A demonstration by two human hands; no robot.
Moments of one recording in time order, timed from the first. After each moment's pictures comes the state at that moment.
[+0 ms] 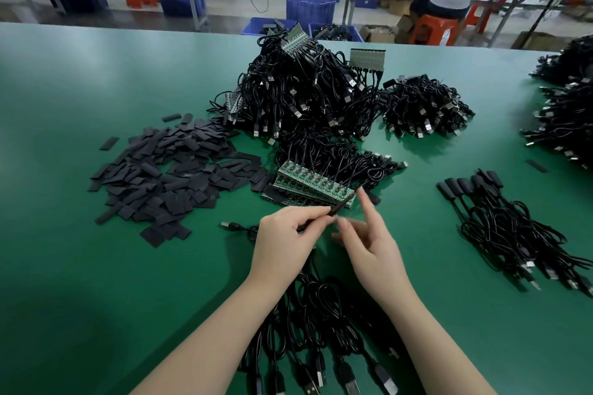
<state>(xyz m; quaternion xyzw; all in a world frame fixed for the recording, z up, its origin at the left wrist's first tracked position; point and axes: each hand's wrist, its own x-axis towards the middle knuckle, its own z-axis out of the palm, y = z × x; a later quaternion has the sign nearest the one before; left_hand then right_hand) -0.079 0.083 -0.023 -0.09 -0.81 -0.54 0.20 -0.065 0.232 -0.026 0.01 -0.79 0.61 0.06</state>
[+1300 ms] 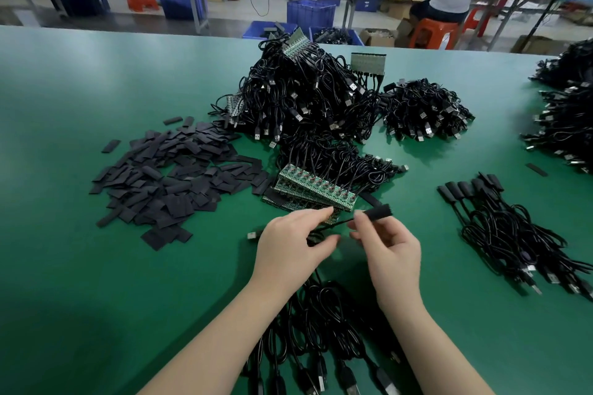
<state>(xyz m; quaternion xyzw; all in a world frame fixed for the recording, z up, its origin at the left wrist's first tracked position) -0.075 0.084 -0.020 -0.12 -0.89 -0.41 0.18 -0.064 0.232 -0.021 -0.07 -0.69 0.70 0.17</state>
